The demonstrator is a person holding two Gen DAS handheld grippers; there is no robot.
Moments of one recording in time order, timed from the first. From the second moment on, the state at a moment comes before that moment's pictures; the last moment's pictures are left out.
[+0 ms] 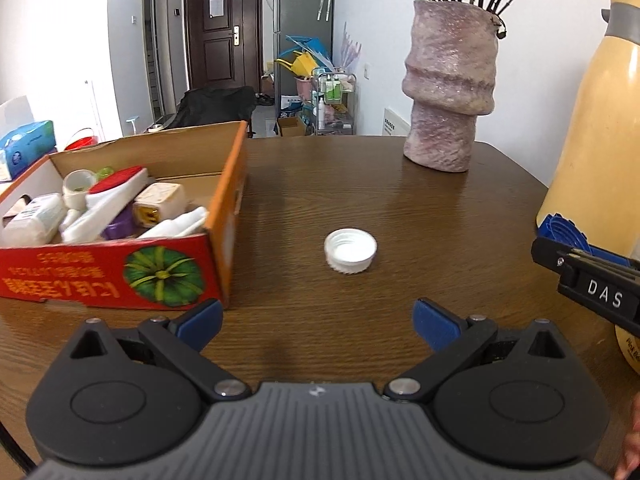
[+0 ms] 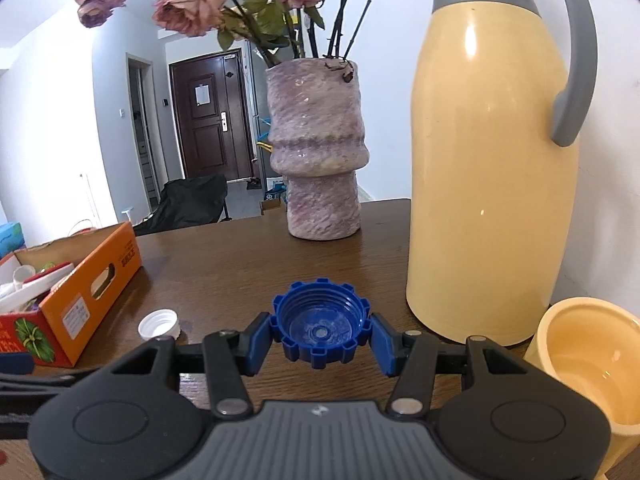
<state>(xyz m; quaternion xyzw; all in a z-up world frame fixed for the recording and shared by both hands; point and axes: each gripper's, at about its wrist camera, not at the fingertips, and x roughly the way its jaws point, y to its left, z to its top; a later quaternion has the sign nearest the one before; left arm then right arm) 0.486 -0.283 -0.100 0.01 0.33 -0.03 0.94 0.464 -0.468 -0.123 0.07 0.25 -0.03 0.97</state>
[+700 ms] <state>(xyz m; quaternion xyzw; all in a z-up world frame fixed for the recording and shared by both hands) 0.554 -0.316 -0.116 0.01 0.35 -0.05 0.94 0.484 -0.480 -0.130 0.10 0.23 -0.06 0.97</state>
